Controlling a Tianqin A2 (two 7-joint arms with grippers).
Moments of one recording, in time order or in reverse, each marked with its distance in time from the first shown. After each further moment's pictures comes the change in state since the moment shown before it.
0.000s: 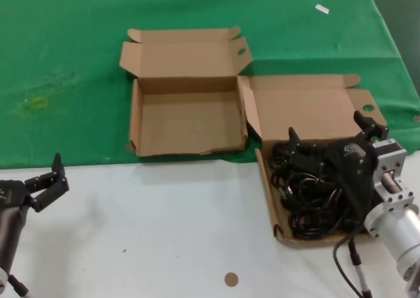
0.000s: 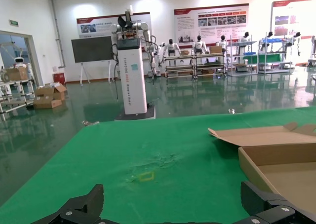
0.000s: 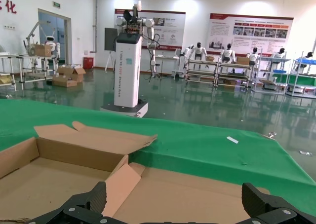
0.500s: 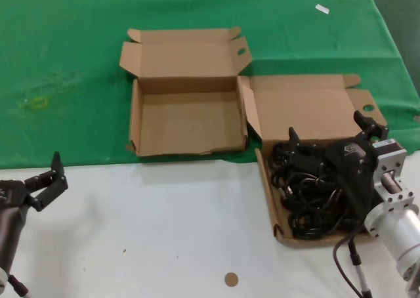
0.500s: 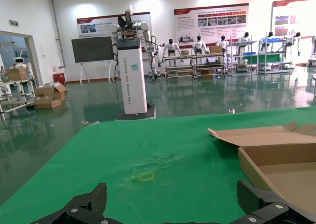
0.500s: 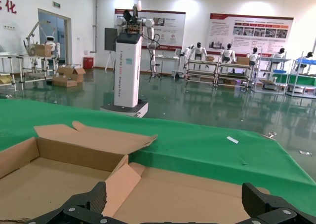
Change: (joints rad) left arm 0.000 0.000 0.000 0.000 0.000 0.000 0.000; right arm 0.000 0.000 0.000 0.000 0.000 0.000 0.000
